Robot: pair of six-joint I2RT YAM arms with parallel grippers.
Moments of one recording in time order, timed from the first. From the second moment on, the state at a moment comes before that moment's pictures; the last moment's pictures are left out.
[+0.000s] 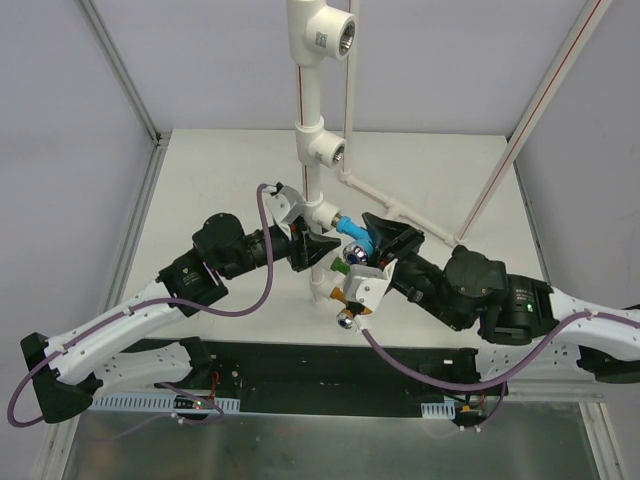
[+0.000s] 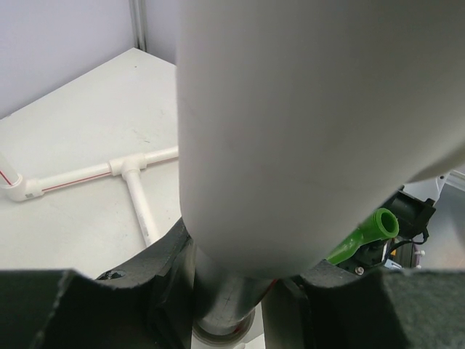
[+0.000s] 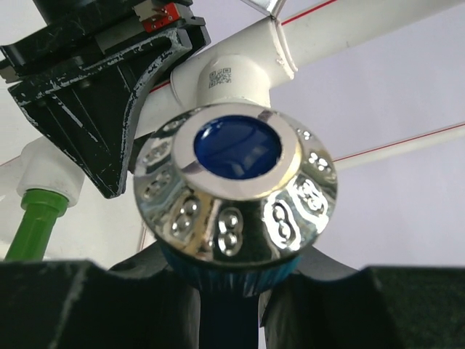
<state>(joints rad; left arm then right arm) -0.95 0.93 0.94 -0.03 0.20 -0.18 1.52 0.96 1.29 -0.41 0.63 -1.07</state>
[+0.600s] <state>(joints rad) -0.94 0.93 0.95 -0.04 0.17 -0.18 1.40 0.98 1.36 -0.49 0.44 -0.53</state>
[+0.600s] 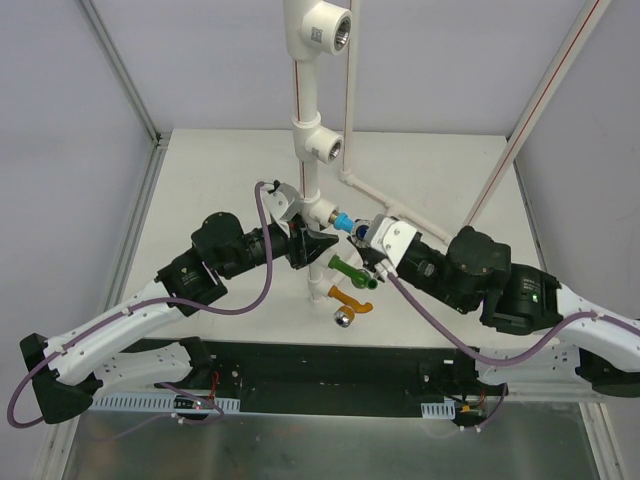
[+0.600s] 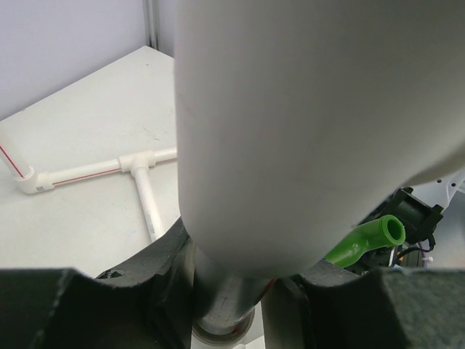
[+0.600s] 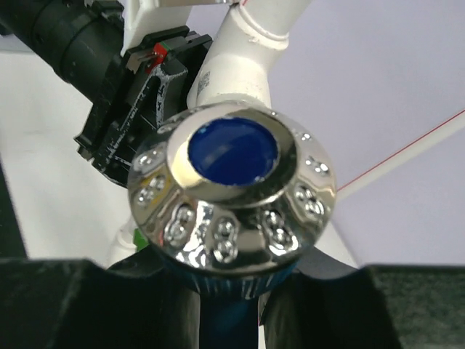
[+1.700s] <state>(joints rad) -0.94 0.94 0.96 -0.06 0.12 -0.18 1.27 0.89 1.15 -0.18 0.24 0.59</state>
